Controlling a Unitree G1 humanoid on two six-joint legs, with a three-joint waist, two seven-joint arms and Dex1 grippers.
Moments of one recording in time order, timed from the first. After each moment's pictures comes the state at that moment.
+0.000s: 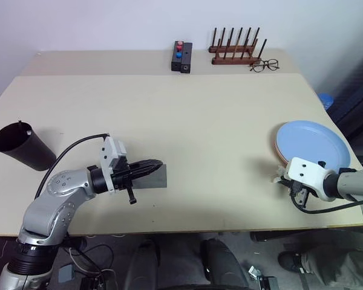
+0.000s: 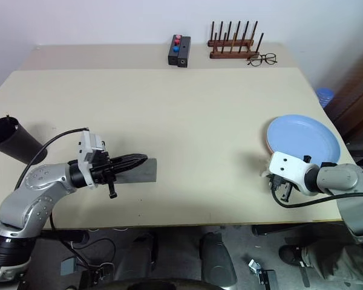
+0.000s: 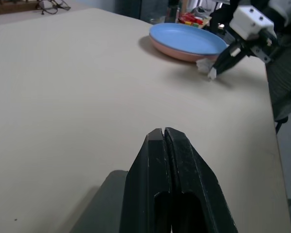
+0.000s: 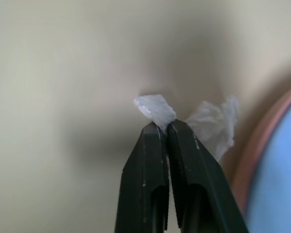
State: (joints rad) left arm -0.13 0.64 0.05 -0.35 -0.60 0.44 -0.93; right arm -0.06 -1.05 -0.09 -0.22 0.02 0.39 0.99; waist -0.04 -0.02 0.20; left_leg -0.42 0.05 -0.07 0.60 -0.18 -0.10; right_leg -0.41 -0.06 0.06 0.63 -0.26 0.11
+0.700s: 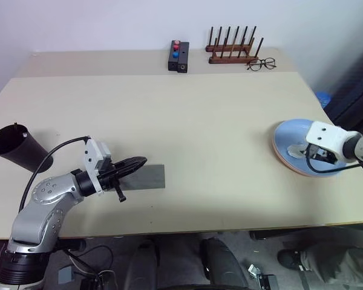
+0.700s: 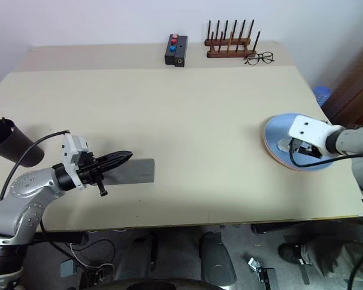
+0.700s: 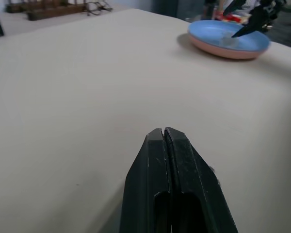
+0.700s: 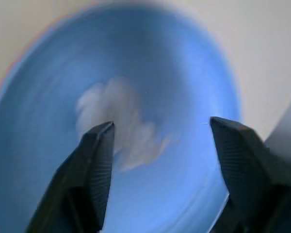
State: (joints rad) left arm -0.04 0.65 0.16 -0.37 -0.57 0.39 -0.84; right arm -0.46 -1.06 0.03 0.24 -0.13 0.13 0.89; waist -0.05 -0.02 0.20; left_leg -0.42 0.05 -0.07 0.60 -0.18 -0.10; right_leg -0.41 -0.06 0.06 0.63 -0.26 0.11
